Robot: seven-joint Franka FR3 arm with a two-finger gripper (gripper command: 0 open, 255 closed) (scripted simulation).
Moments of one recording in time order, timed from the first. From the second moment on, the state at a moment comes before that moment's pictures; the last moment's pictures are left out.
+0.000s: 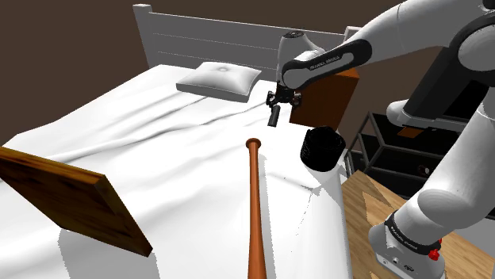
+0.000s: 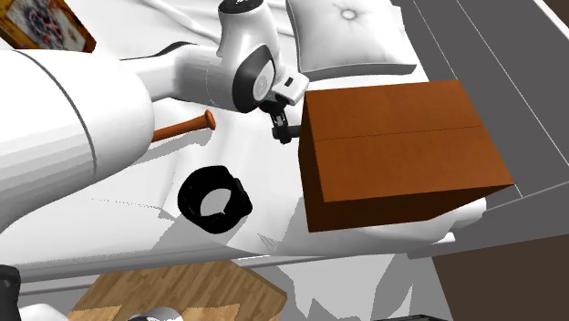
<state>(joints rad) -0.13 0.17 0.14 -2.01 -0.24 2.23 0.95</state>
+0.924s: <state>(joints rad) -0.13 0.46 0.09 -1.77 -0.32 2.32 1.09</state>
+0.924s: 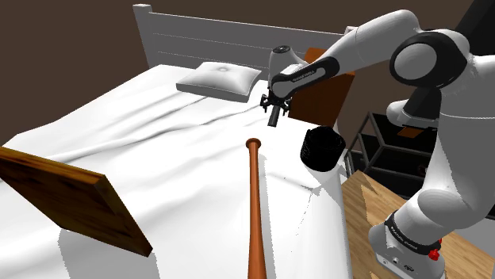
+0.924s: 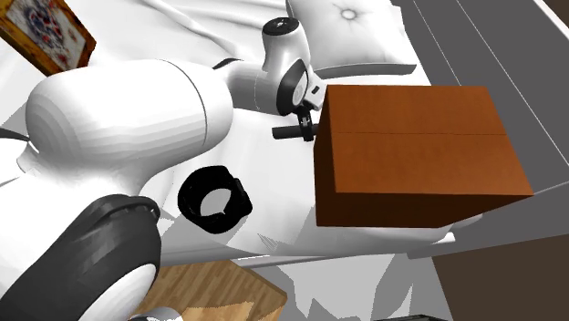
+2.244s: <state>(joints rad) -0.13 0.45 0.09 -1.77 -0.32 2.31 1.09</state>
